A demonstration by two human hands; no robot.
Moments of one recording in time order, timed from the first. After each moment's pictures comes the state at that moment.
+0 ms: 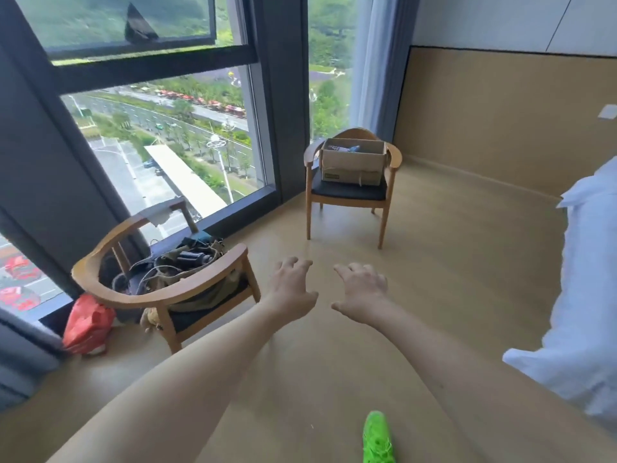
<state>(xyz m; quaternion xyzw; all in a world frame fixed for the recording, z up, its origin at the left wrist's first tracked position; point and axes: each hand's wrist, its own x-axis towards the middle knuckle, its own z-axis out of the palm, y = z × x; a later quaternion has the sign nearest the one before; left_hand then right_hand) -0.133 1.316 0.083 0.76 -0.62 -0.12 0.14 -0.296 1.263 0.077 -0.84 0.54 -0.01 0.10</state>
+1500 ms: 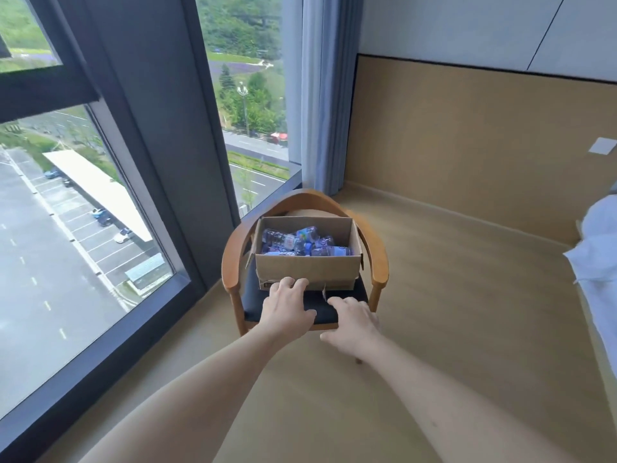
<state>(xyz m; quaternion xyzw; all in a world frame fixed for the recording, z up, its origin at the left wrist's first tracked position) -0.039 0.398 0.064 0.69 -0.69 -0.18 0.11 -0.196 0.406 0.057 -0.73 0.65 0.00 0.22</state>
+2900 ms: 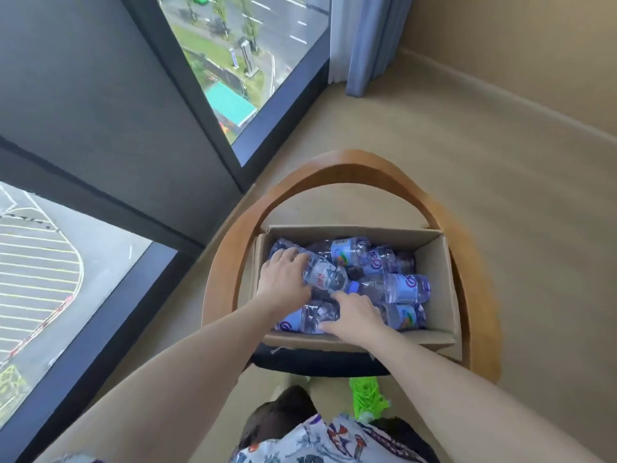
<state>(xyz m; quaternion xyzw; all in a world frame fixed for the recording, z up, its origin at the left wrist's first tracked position) 0.089 -0.092 -0.131 0.68 -0.68 -0.27 -0.06 -0.085 -0.064 -0.133 -0.63 0.61 0.21 0.42</state>
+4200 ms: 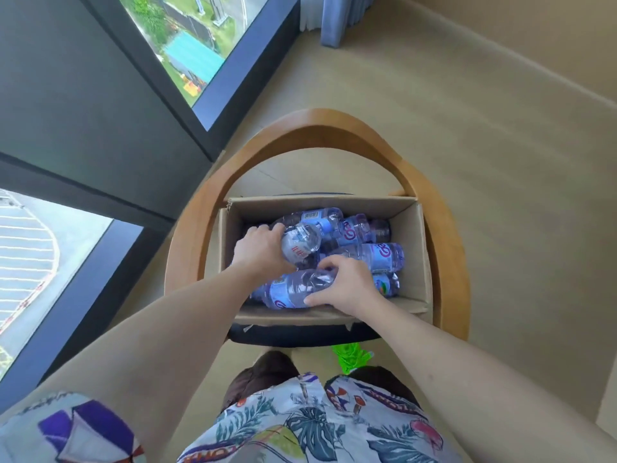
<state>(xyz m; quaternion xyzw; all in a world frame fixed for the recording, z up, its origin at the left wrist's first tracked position) 0.071 -0.116 -0.163 0.67 -0.67 -0.27 -0.12 -0.130 -0.072 -0.137 -0.56 0.67 0.02 0.48</state>
